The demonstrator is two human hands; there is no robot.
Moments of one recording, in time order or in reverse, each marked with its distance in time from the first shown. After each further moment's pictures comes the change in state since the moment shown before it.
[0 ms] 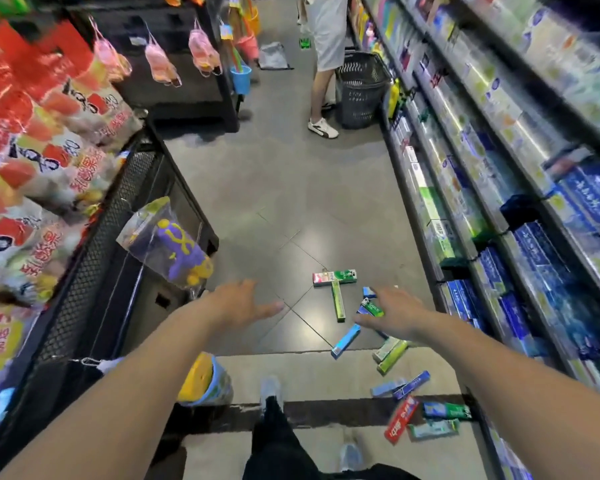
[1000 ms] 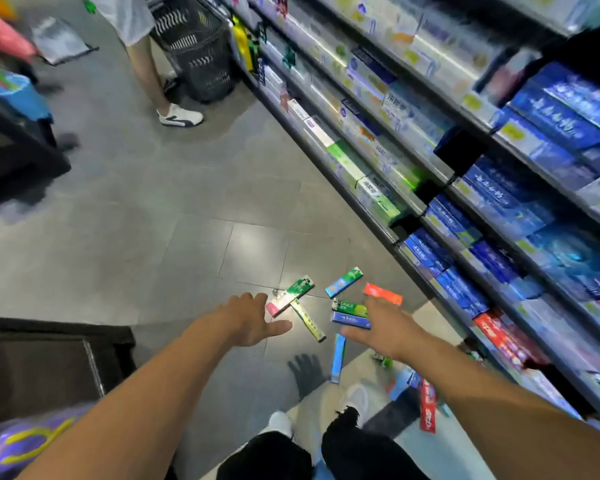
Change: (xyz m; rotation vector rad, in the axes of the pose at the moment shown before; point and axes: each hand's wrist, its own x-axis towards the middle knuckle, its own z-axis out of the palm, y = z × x) left_hand 0.373 0.151 -0.080 0.503 -0.291 0.333; right_hand 0.232 0.111 -0.004 0.541 0.072 0.434
